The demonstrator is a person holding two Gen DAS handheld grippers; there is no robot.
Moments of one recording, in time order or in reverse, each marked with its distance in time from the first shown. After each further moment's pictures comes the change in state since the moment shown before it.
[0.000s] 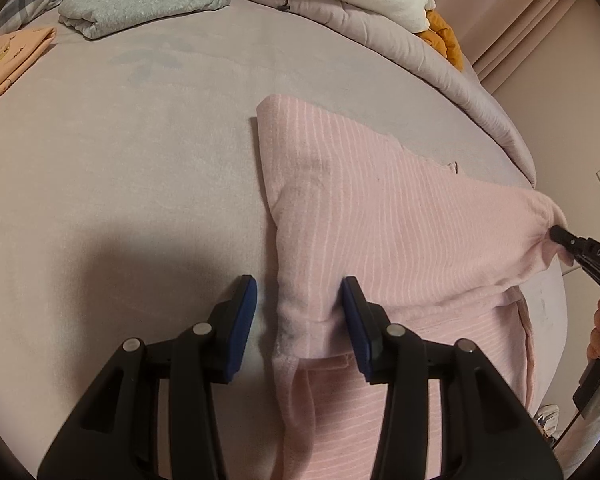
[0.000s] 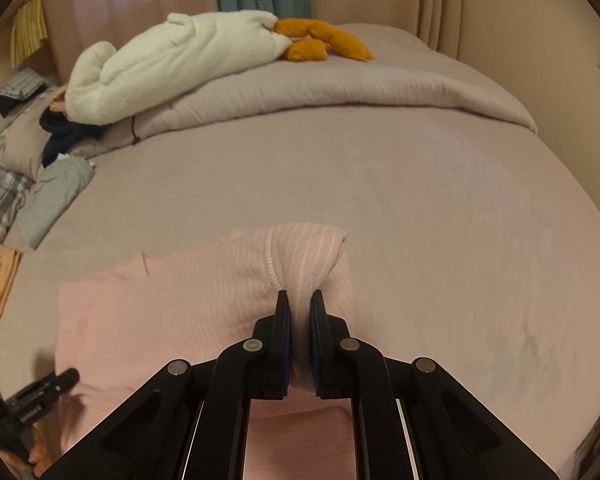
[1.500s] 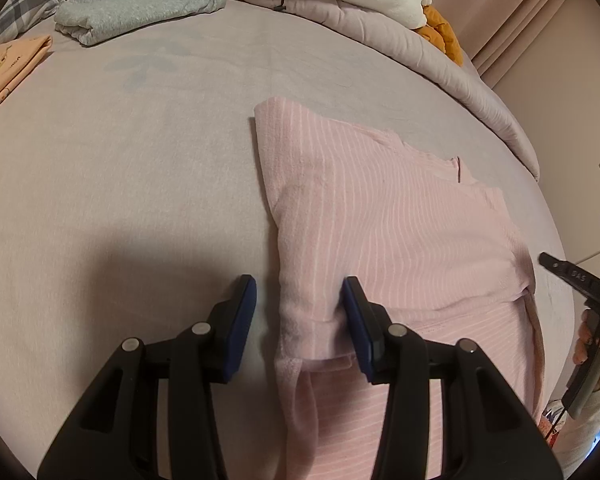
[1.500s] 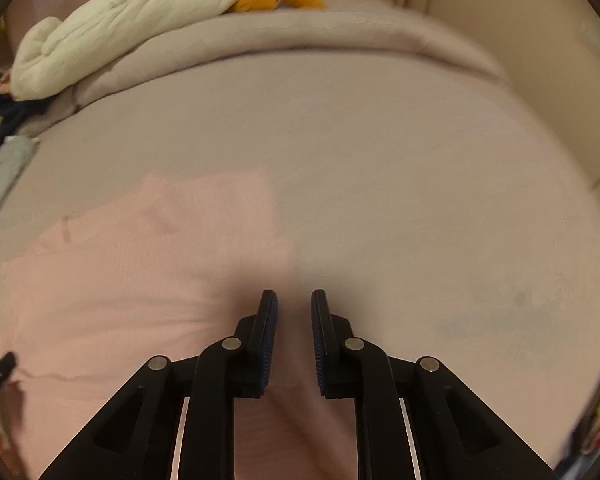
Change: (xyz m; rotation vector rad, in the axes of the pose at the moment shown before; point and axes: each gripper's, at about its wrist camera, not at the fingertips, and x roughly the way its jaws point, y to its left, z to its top) left arm 0.005 -0.005 0.000 0.021 -0.005 0.018; right arm 0.029 -0.030 -0.020 0.032 0.092 -0.170
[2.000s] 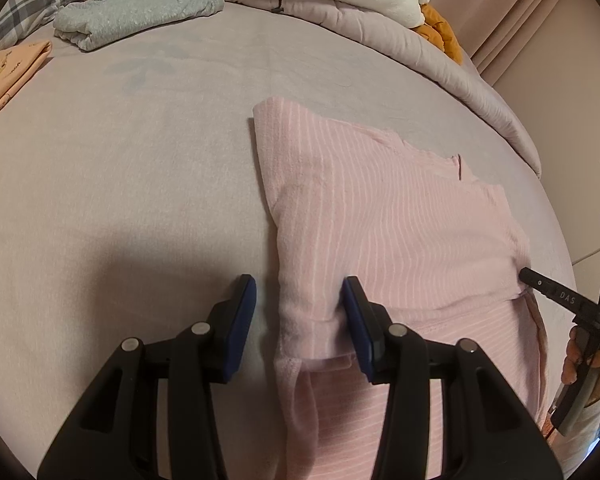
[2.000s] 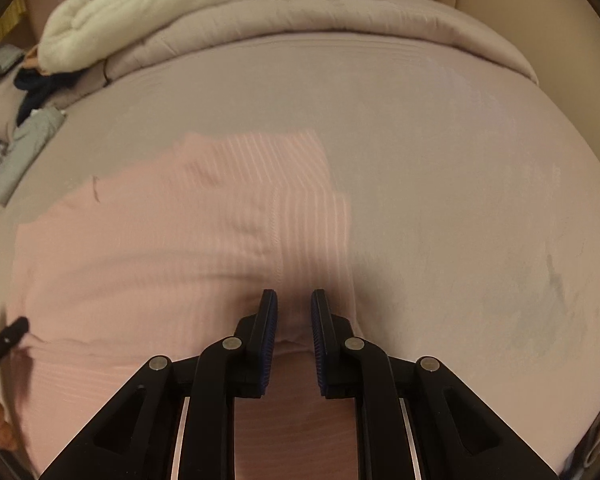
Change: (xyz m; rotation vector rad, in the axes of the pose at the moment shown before) left arm 0.001 -0.003 -0.002 0.014 -0.009 0.014; right arm 0.021 0.016 -0.026 -0.043 0.070 0.129
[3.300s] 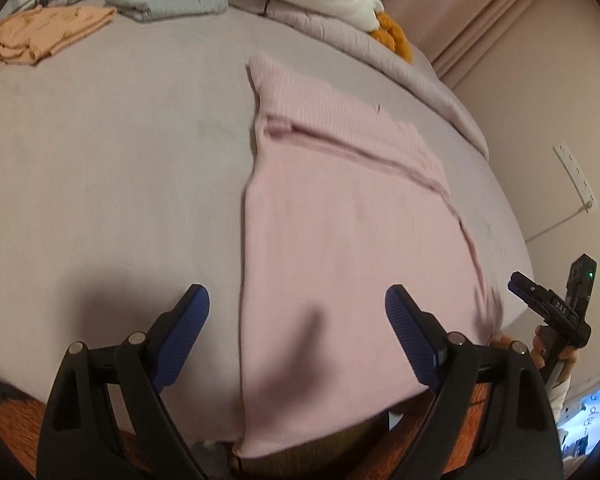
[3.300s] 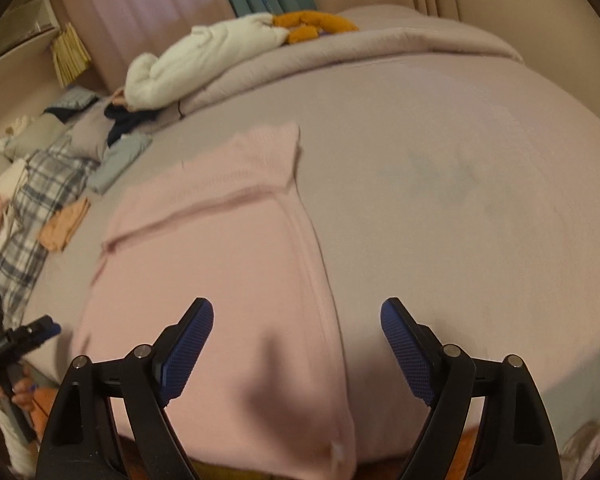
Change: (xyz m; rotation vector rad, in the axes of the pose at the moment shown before) left arm -0.123 -0.011 -0.154 -0.030 -0.011 -0.120; right arm -0.101 -0.102 -0.126 0.025 -0.142 0.310
